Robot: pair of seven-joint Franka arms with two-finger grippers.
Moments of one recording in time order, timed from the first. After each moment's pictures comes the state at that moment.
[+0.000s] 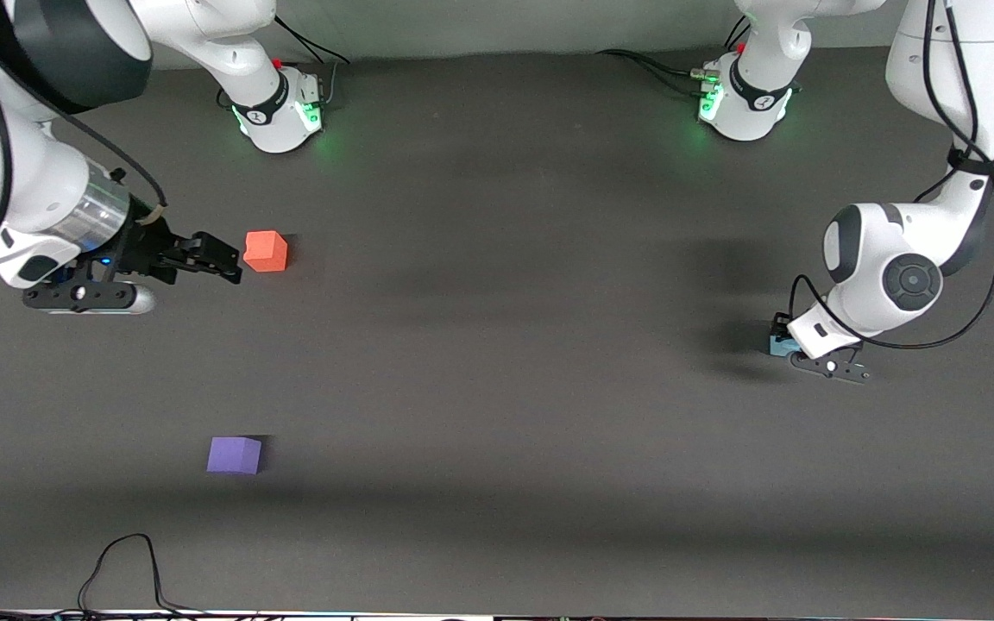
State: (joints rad) left arm -0.02 0.36 0.02 -2.12 0.07 2.37 0.20; right arm 0.11 0.08 0.14 -1.60 0.09 1.68 0.32
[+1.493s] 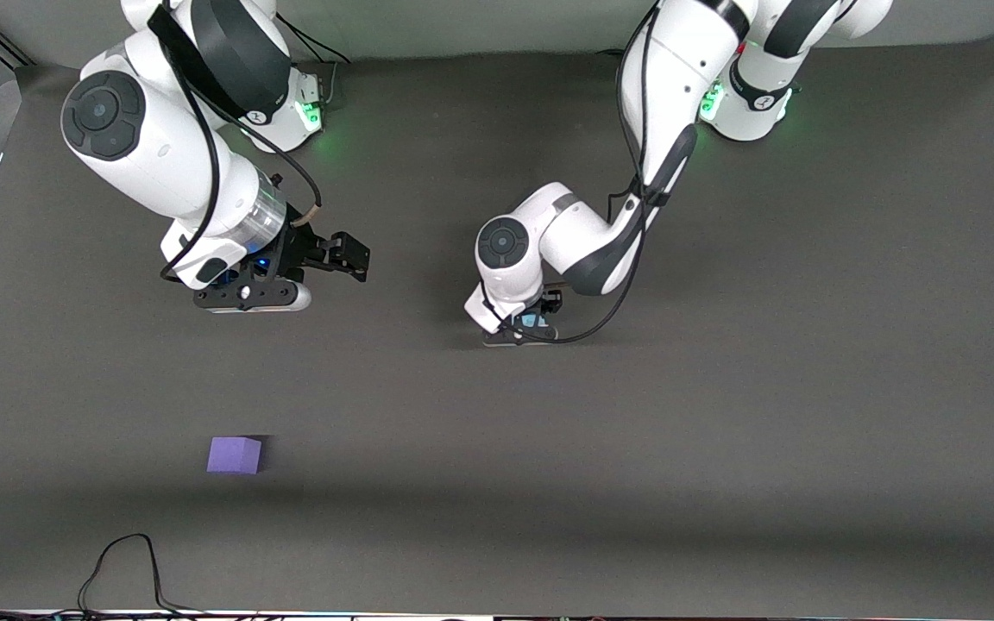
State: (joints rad) left arm -0.74 0.78 -0.07 -1.47 0.06 2.16 -0.85; right arm 0.07 0.18 0.40 -1.60 0.09 1.81 0.51
